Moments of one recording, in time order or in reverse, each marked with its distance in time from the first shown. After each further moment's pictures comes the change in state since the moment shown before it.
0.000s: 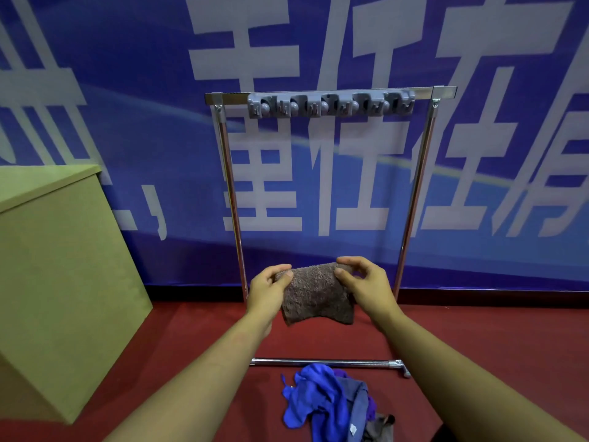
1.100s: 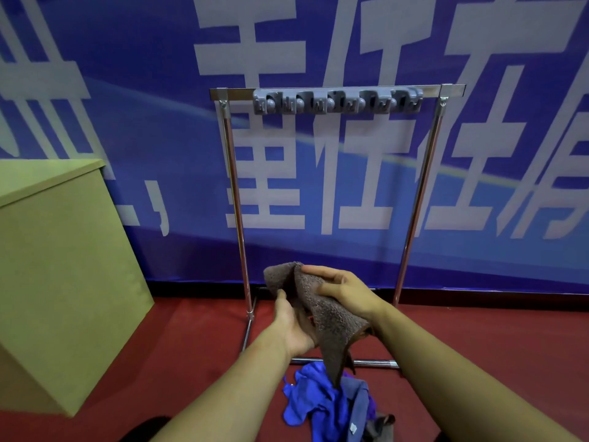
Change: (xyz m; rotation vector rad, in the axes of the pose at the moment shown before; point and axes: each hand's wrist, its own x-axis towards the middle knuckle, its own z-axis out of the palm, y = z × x) left_hand -0.024 -0.019 0.035 -0.708 -0.200 -0.797; right_hand -0.004 -0.019 0.029 0.140 -0.568 0.239
